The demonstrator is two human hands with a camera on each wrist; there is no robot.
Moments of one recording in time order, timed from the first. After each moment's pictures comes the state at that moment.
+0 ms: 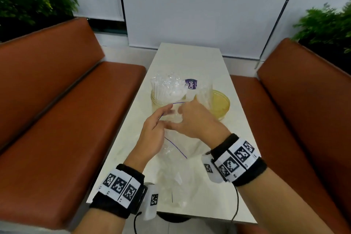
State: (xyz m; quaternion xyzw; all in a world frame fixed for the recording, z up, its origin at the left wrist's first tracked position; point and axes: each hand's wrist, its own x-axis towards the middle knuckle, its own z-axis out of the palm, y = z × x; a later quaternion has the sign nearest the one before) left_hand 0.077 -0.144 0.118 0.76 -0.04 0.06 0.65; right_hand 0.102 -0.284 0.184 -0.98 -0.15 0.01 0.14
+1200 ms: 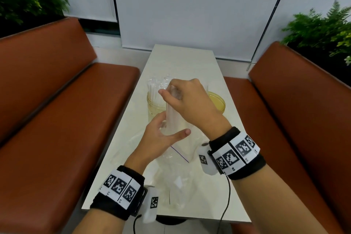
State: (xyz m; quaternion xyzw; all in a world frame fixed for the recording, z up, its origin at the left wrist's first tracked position) left_hand 0.071 -0.149 0.125 0.76 -0.06 0.00 0.65; right_hand 0.110 -0.275 0.218 -0.90 -0.24 -0.21 0.29
